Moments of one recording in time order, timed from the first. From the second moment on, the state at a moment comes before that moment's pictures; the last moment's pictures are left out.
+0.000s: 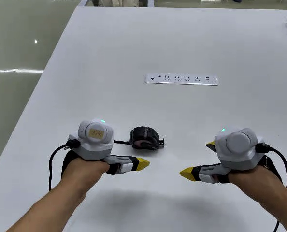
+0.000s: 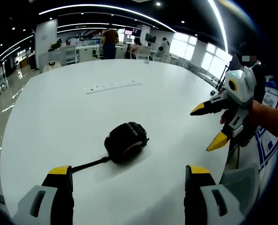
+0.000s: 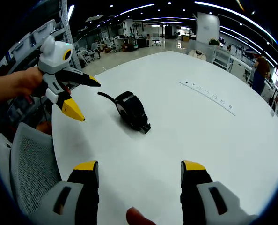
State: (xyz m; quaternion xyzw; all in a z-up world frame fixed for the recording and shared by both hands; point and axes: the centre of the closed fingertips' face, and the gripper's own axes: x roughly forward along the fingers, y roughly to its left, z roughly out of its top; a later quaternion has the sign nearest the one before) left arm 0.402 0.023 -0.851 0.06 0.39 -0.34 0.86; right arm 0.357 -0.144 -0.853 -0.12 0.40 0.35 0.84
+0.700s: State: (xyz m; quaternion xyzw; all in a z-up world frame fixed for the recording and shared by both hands) left arm 0.417 0.018 -0.870 0.12 0.40 -0.36 0.83; right arm 0.378 -0.135 -0.862 -0.17 0.39 0.38 0.82
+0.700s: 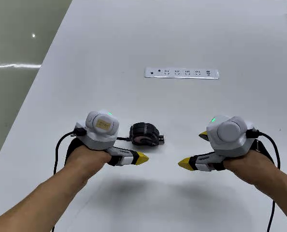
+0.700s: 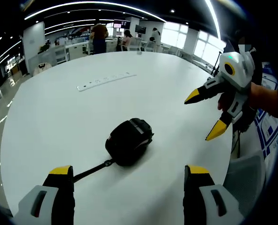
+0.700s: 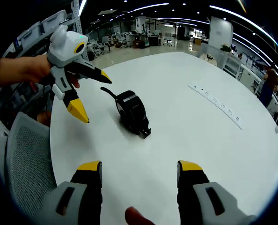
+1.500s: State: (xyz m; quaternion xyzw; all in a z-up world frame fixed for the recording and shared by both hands) left arm 0.435 0.004 -0.881 0.19 0.39 -0.42 0.80; right arm 0.403 -0.115 -0.885 -0.22 0.39 0.43 0.78
